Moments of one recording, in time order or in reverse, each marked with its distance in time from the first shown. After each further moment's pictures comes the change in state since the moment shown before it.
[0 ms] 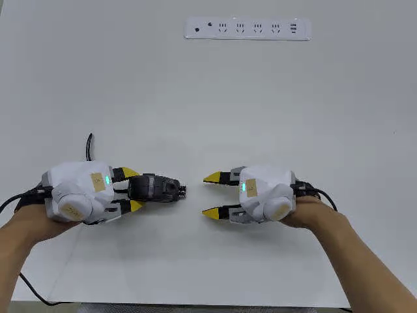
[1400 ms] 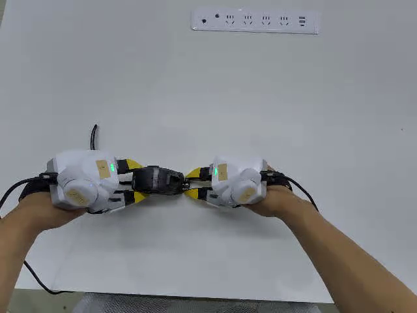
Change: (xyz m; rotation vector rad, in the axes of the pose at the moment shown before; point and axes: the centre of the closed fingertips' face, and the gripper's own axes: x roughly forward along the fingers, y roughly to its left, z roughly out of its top) left arm 0.000 0.000 -0.001 -0.038 0.014 -0.017; right arm 0.040 -0.007 0.008 0.048 0.025 0.003
